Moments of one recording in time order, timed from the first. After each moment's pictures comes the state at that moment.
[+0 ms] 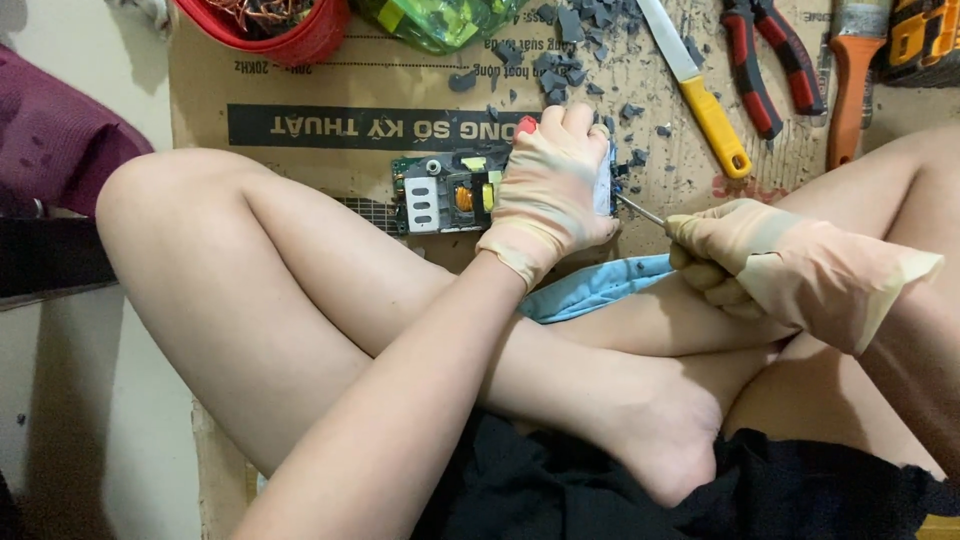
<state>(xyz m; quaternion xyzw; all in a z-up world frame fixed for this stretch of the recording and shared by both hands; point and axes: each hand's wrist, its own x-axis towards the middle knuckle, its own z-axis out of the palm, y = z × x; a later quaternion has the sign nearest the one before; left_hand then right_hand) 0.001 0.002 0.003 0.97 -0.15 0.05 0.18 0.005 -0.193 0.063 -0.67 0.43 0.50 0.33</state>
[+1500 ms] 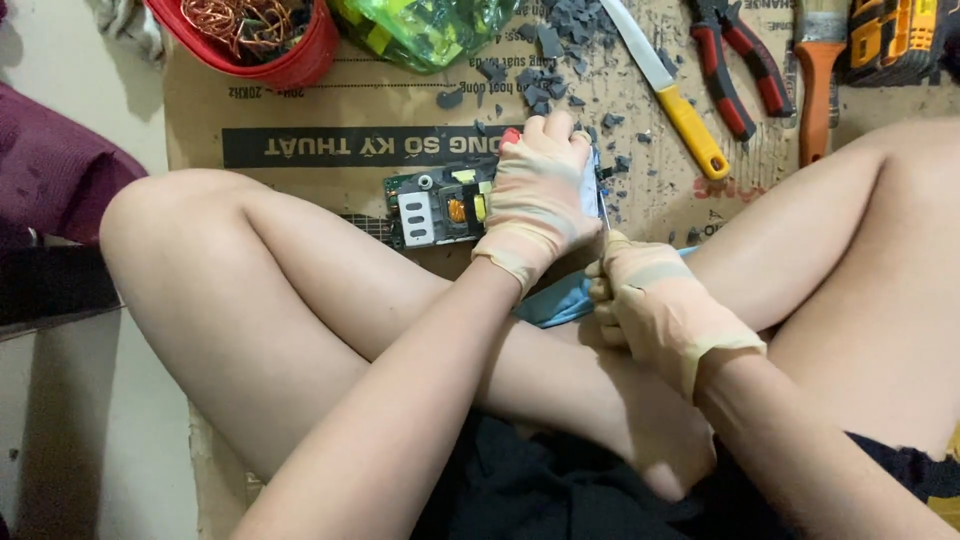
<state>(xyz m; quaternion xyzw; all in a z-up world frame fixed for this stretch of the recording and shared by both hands) 0.016 -0.004 -0.028 0.98 -0.13 -0.07 0.15 -0.049 -0.114 0.094 -0.59 0.48 0.37 0.54</state>
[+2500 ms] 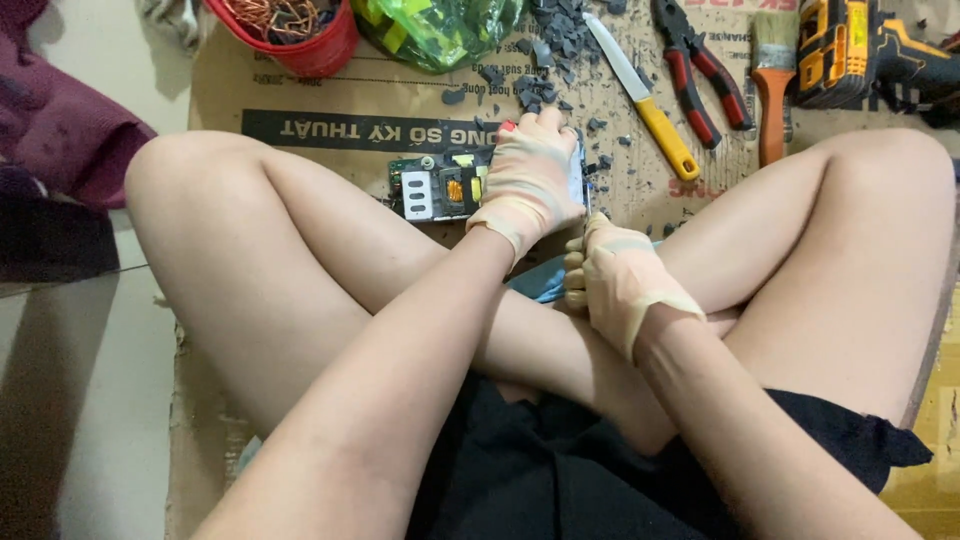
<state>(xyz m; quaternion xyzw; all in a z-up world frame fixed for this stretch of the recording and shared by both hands) 0.010 -0.003 -0.001 0.98 -0.12 -0.08 0.12 -0.045 -0.153 0.015 -0.54 0.48 0.31 0.62</state>
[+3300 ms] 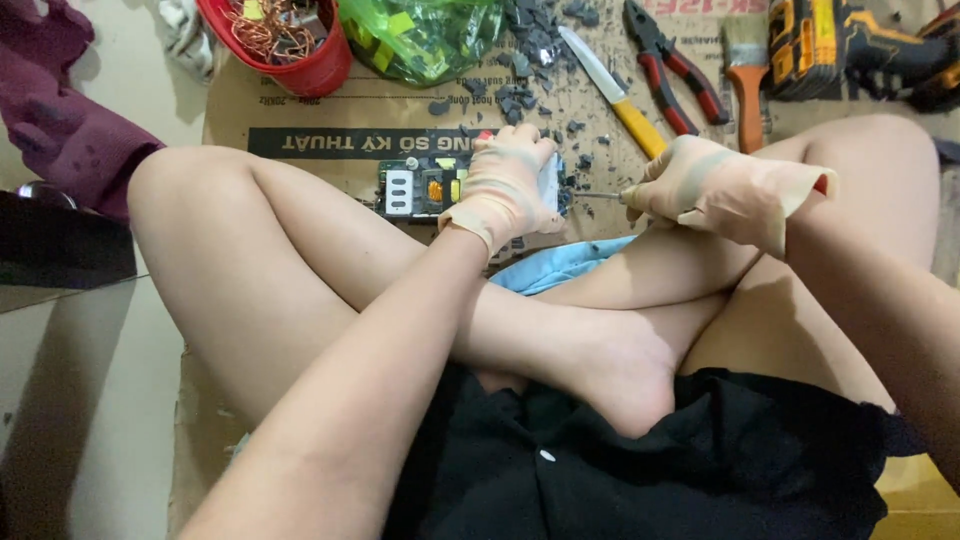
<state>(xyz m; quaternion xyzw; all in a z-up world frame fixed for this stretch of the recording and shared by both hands) -0.003 -0.004 0.041 0.96 -0.12 -0.24 0.07 0.010 -0.213 0.067 -0.92 0.10 0.35 0.18</state>
